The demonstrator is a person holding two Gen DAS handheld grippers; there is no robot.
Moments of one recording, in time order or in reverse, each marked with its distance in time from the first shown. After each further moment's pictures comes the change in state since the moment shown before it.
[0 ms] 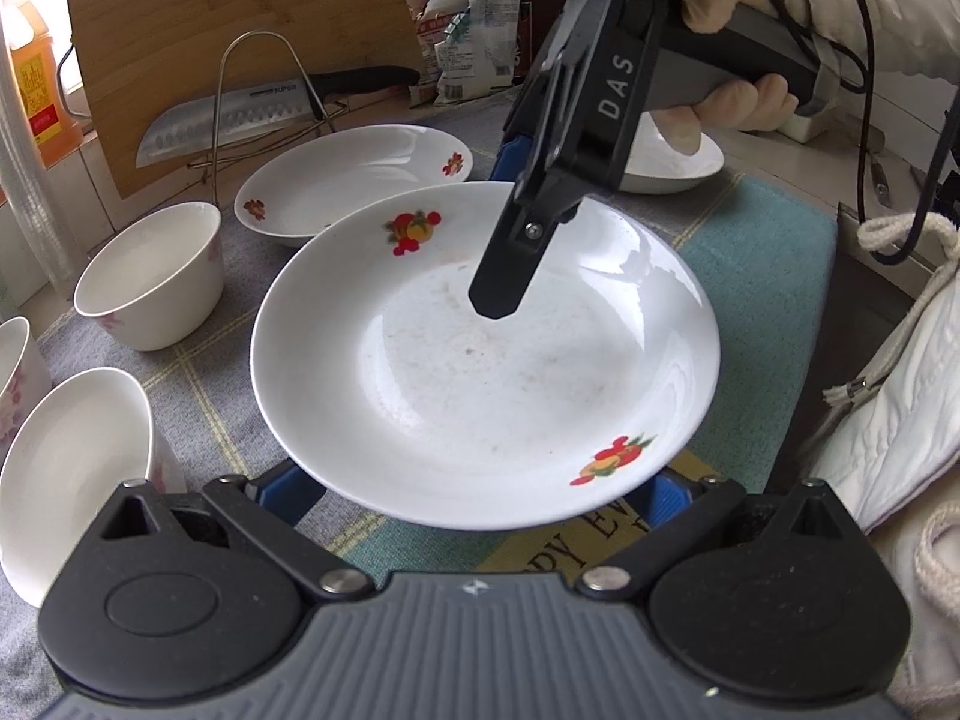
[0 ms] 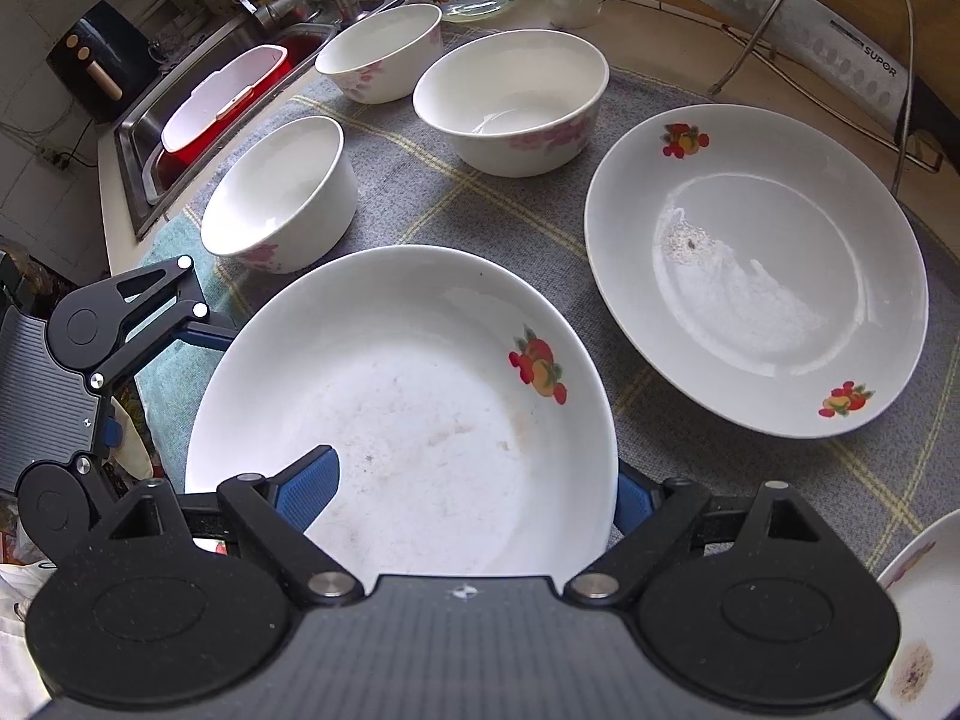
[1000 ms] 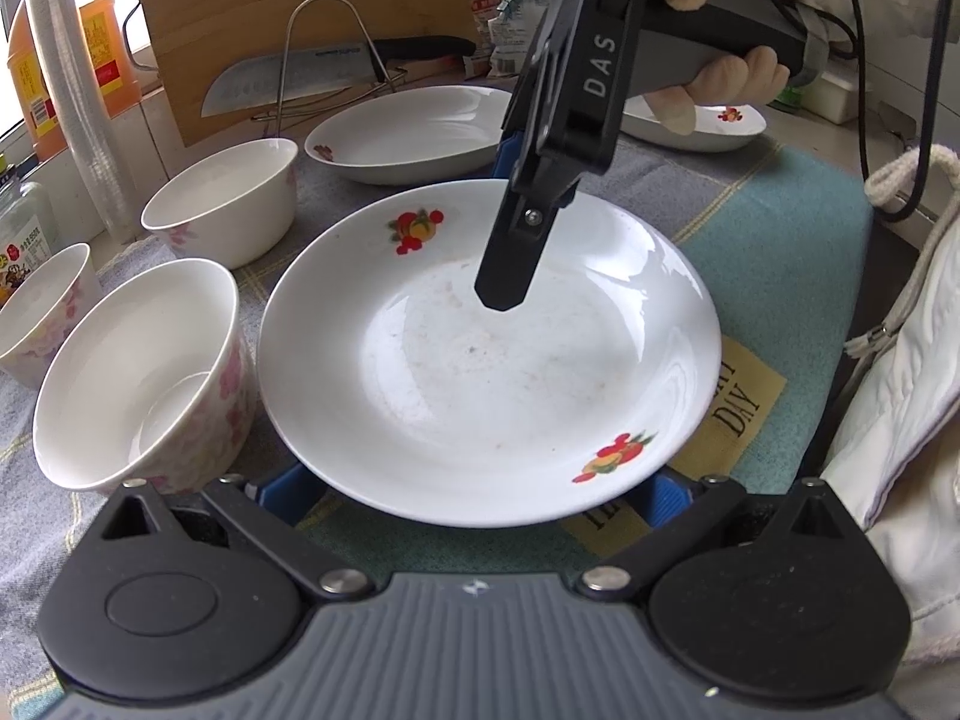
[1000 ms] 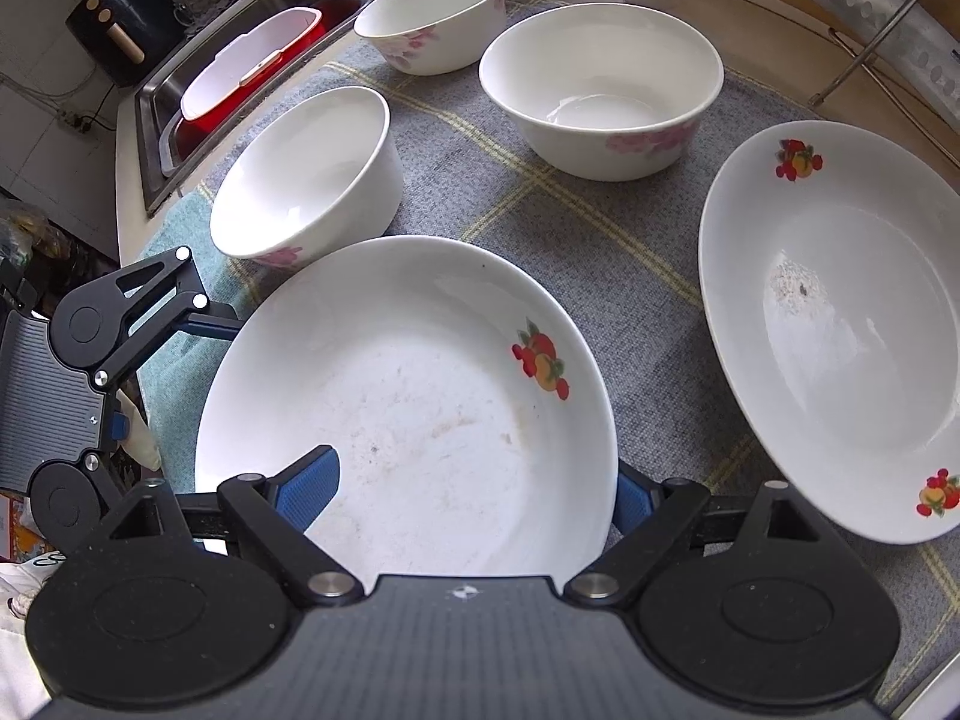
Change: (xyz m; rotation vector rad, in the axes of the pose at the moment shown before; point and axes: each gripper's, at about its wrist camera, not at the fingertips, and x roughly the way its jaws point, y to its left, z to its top) left arm -0.010 0.017 -0.043 -0.029 0.007 0.076; right arm 0.044 0.025 0.032 -0.050 0.063 0.043
